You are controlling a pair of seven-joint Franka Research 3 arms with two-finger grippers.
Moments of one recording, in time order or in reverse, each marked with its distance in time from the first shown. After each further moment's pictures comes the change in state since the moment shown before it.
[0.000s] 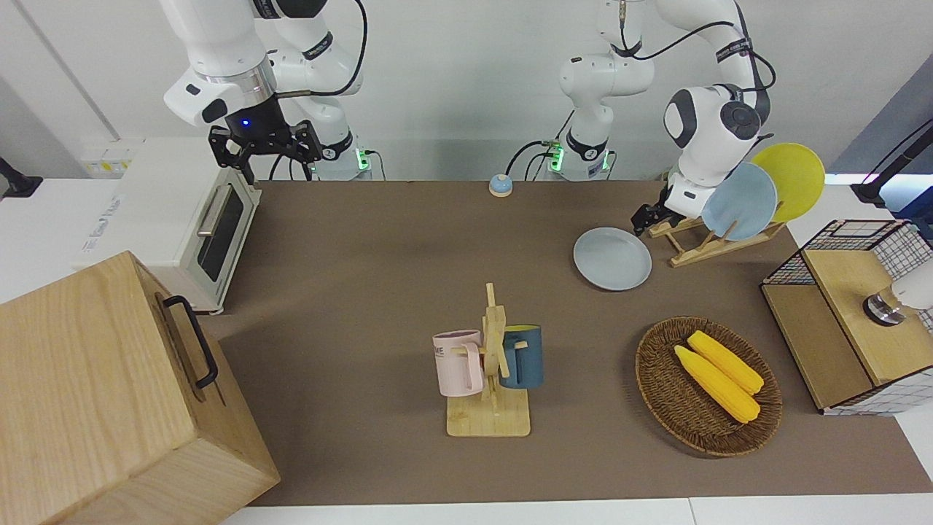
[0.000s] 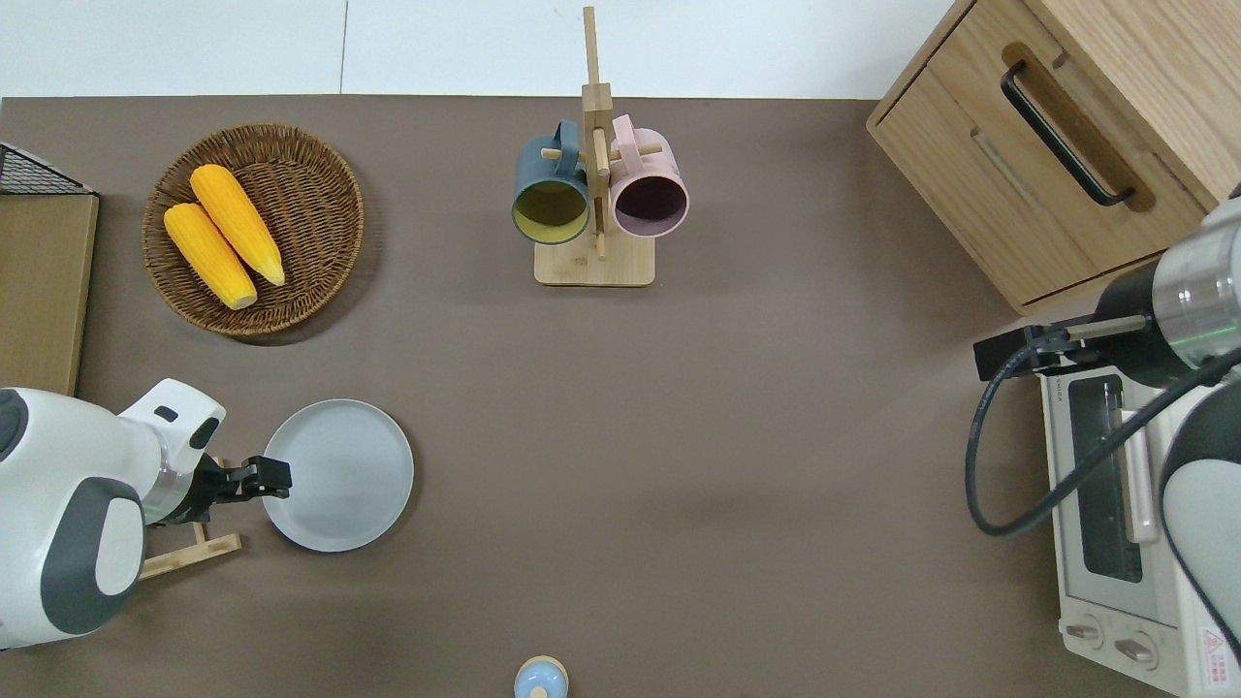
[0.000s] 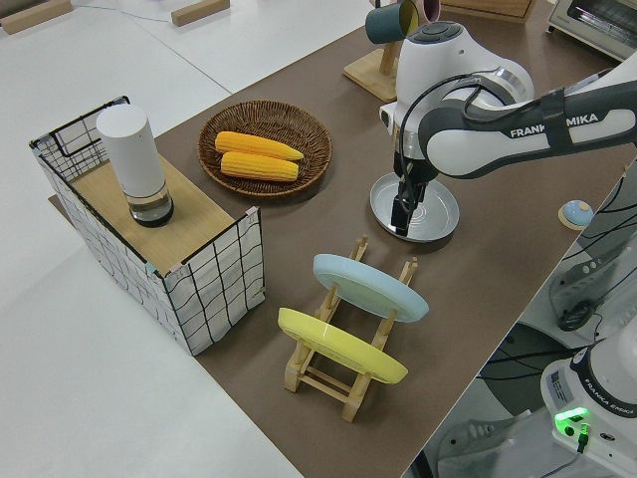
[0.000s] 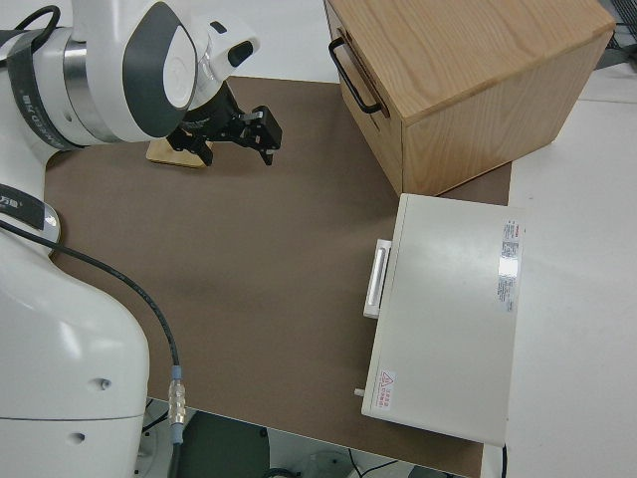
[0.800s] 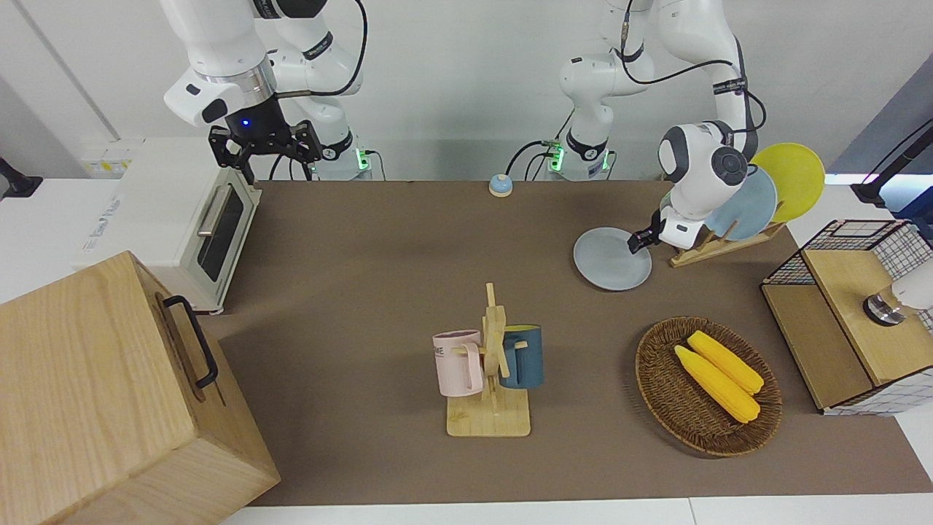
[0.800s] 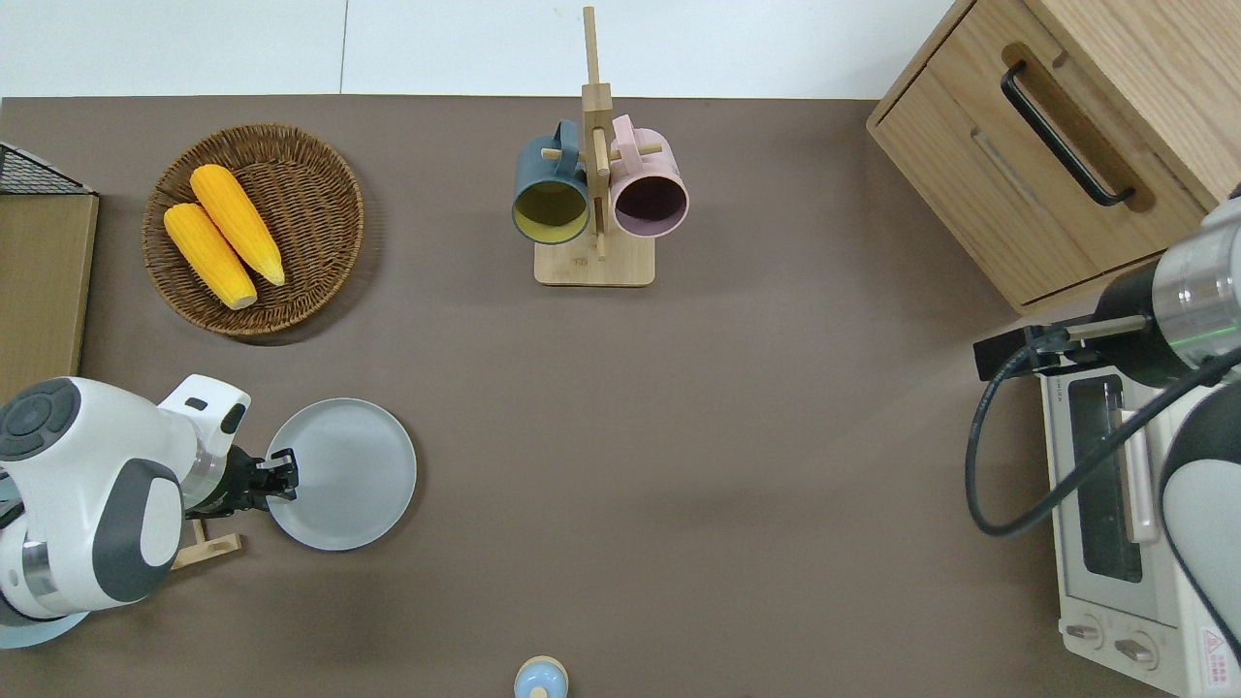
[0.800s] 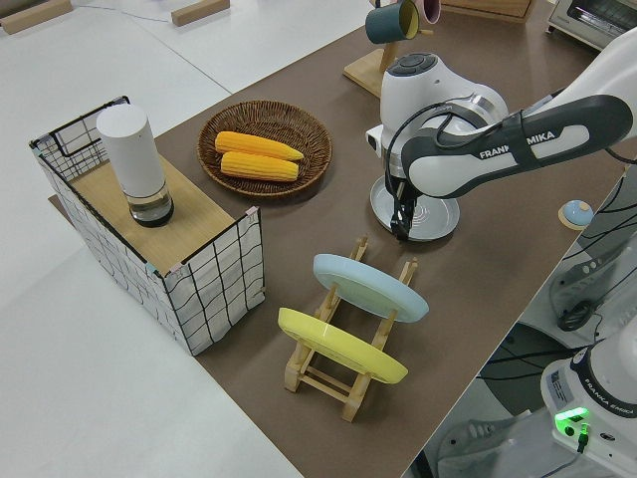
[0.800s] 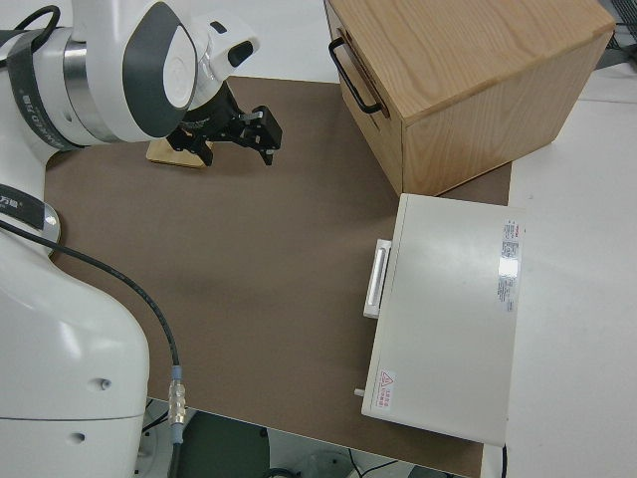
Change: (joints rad) left arm 0.009 0.103 -0.020 0.000 -0.047 0.073 -0.097; right arm 0.000 0.000 0.000 0.000 0.000 0.000 0.000
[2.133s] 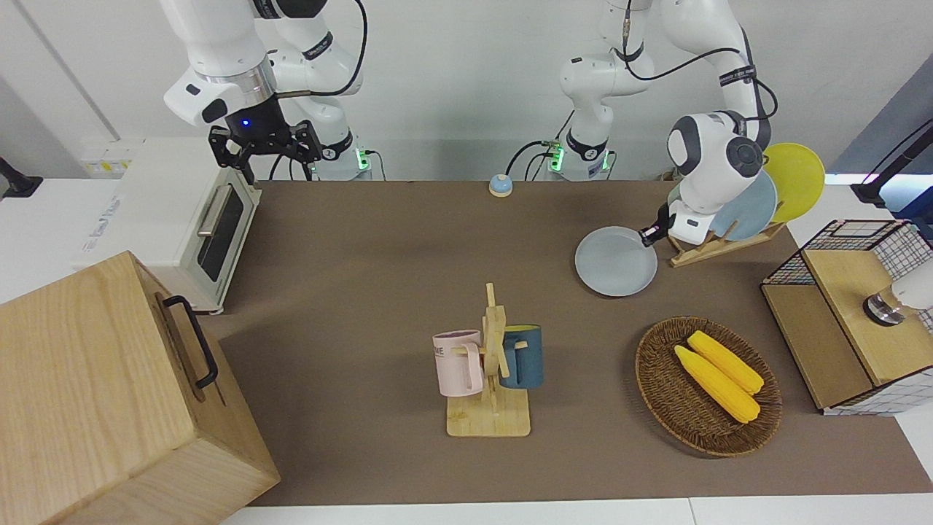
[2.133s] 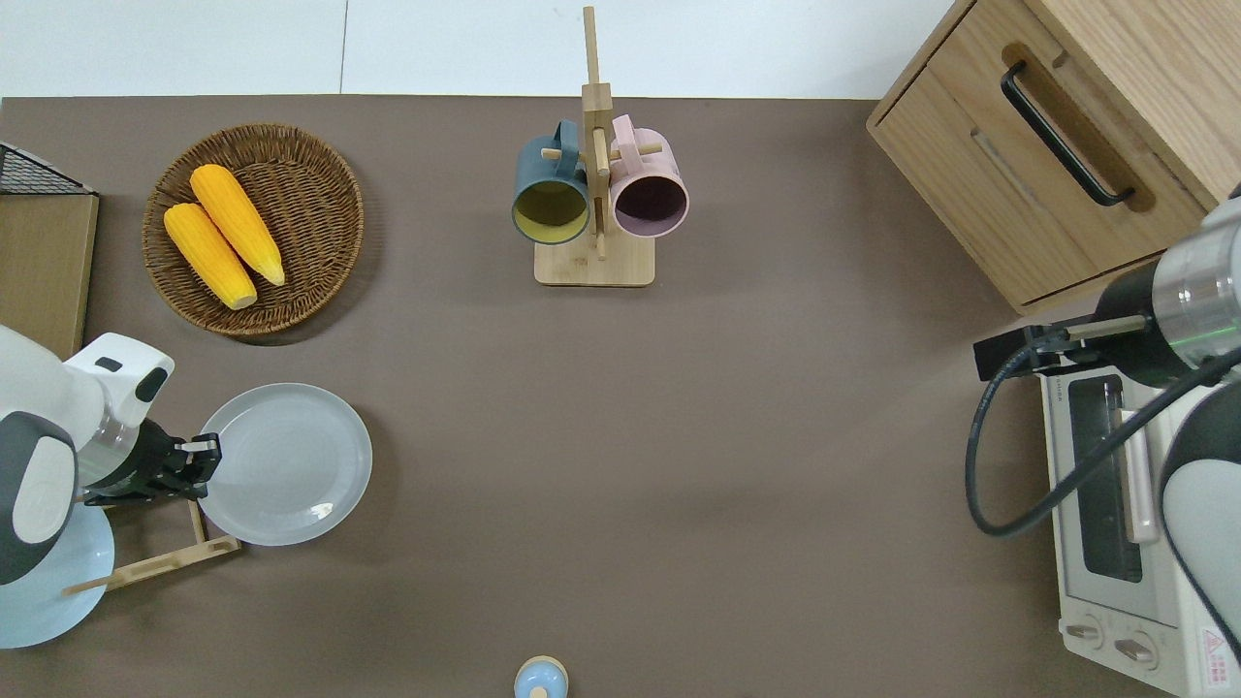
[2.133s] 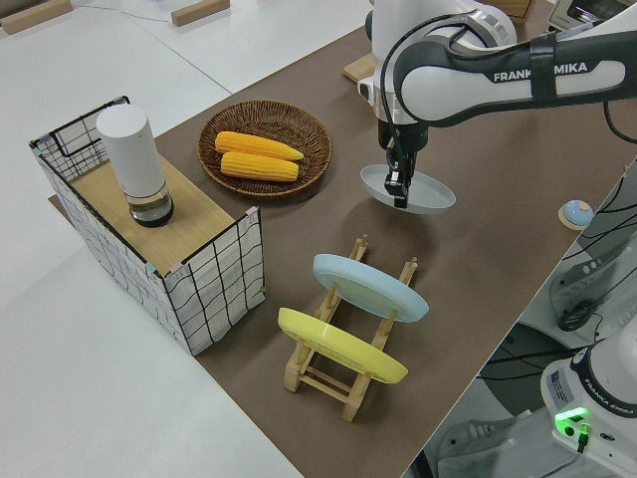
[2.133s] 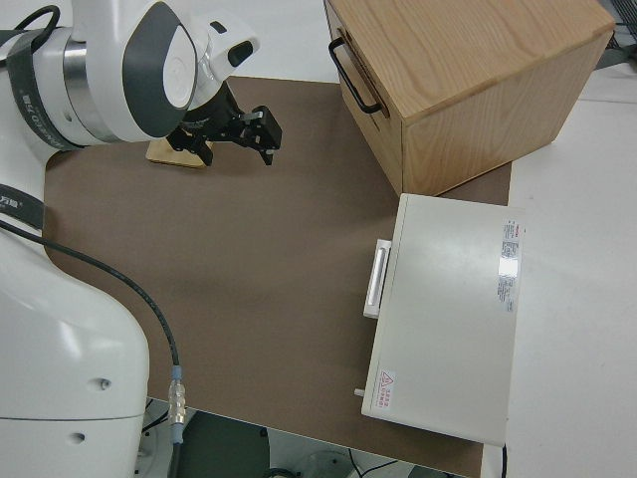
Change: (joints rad) left arm 0.001 -0.049 0.024 0.248 0.130 -0.353 -0.004; right arm 0.000 0.000 0.000 0.000 0.000 0.000 0.000
